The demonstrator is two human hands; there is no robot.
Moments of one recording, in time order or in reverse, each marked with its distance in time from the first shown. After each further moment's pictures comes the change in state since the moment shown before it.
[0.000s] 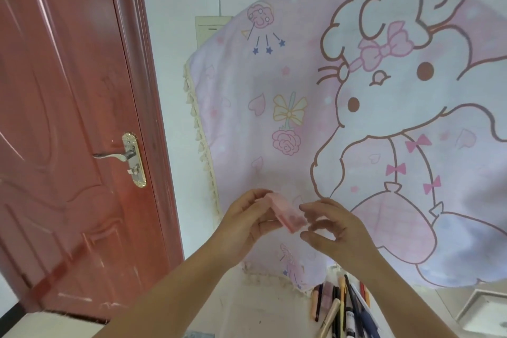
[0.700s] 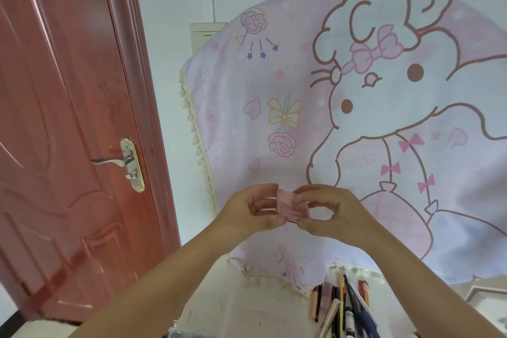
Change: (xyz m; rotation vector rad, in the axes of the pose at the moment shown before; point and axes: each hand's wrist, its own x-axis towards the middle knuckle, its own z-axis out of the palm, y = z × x) left_hand 0.011 0.010 -0.001 0.412 -0.058 0.002; right_hand 0.027 -0.021 -0.019 -0.091 -0.138 0.004
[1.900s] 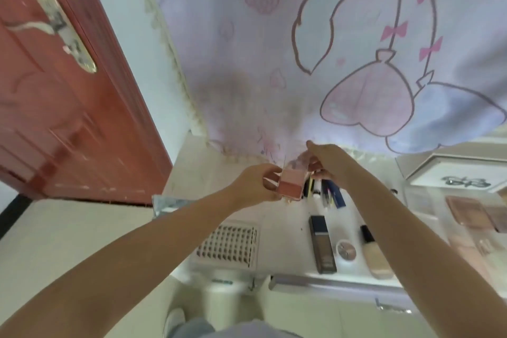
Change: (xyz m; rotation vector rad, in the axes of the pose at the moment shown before) left_hand -0.041 -0.147 0.067 0.358 -0.181 -0.442; right_hand -0.088 0.105 0.039 0.311 0.143 1.067
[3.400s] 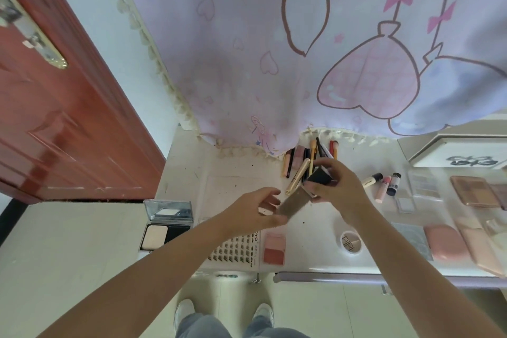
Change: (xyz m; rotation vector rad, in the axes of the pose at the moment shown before) left_hand -0.009 -0.037 0.019 0.099 -0.202 -0.012; right_hand -0.026 0.060 0.004 0.093 0.132 -0.161
